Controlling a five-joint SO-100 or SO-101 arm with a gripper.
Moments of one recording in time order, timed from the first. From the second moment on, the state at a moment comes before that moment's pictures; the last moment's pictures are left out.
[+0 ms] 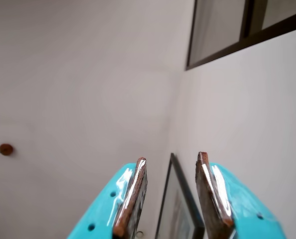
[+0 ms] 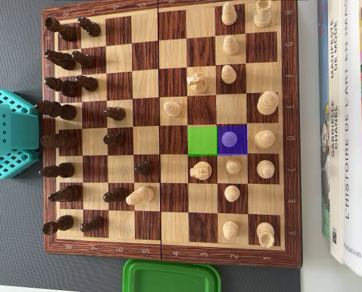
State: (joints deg) arm -1.7 191.7 179.9 -103.4 82.0
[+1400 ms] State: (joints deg) arm -2.1 191.9 160.2 -24.7 82.0
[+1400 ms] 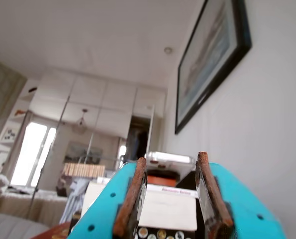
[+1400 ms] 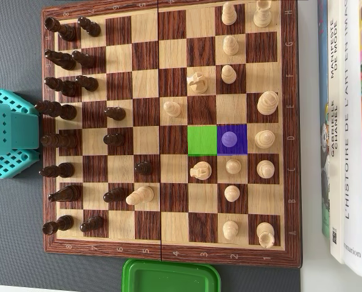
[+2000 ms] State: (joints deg) arm -2.2 191.7 152.8 35.1 82.0
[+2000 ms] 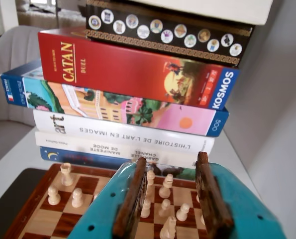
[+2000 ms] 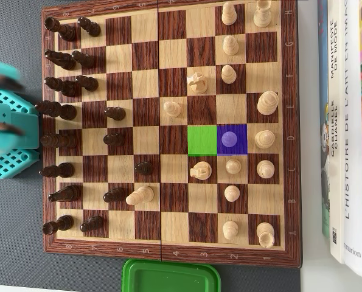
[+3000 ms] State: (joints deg) arm -1.7 124.8 113.4 71.2 82.0
